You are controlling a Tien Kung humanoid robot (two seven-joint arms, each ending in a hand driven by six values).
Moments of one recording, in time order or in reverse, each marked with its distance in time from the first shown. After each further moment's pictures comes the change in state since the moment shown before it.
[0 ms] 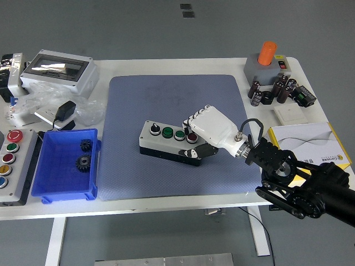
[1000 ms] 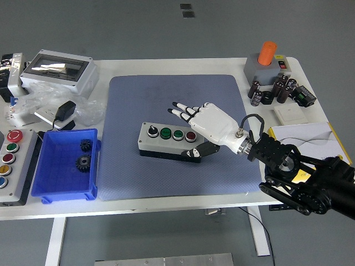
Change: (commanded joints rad) left arm 0.000 -0.002 0.006 0.000 -0.008 -0.002 0.003; right arm 0.025 -0.045 0.008 0.071 0.013 0.048 0.020
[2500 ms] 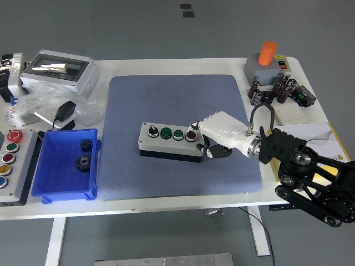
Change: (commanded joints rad) left arm 0.009 -0.001 -0.012 0.000 0.001 -0.002 0.001; right arm -0.091 -0.139 0.165 0.352 0.136 0.460 -0.164
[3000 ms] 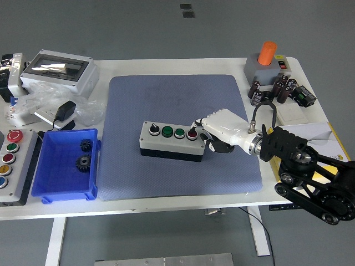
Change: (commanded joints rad) left arm -0.001 -0.001 0.001 0.000 -0.001 -0.002 -0.002; right arm -0.003 0.008 0.009 -0.030 0.005 -0.012 0.000
